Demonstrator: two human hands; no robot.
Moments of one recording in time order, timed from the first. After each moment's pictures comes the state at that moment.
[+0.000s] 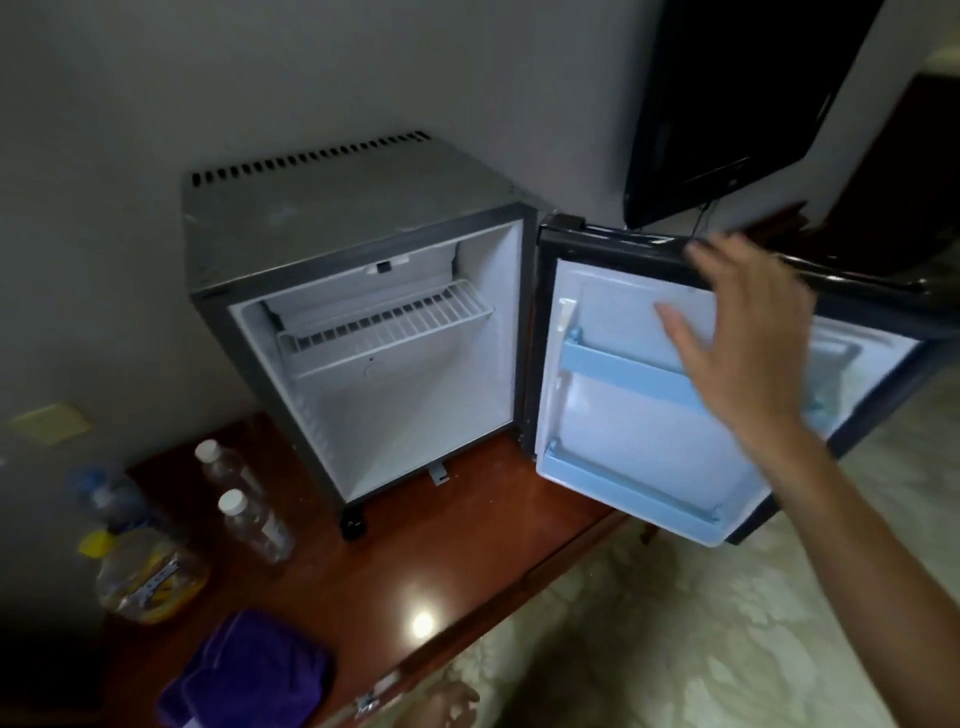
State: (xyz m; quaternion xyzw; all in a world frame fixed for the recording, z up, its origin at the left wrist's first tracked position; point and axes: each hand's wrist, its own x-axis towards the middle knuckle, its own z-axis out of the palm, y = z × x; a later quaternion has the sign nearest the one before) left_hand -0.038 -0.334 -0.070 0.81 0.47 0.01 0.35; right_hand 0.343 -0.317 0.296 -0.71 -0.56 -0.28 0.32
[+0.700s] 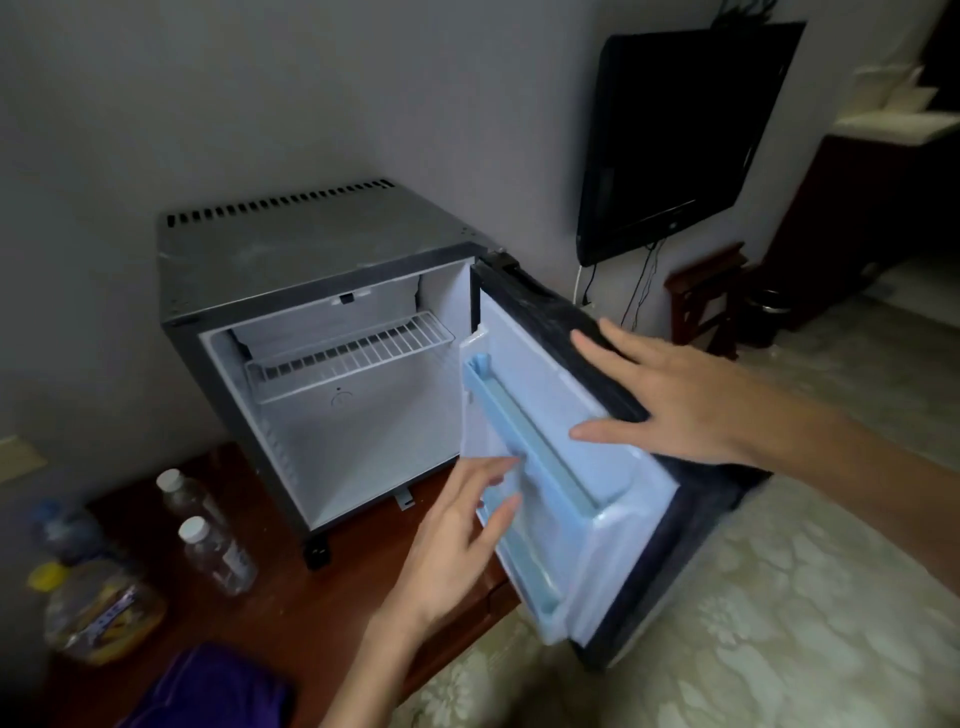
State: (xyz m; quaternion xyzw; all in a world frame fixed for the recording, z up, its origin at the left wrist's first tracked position) left_hand 0.065 -0.314 0.187 0.82 0.30 0.31 0.37; right_hand 0.317 -0.389 0.374 -0.72 -0.69 0.00 -0.05
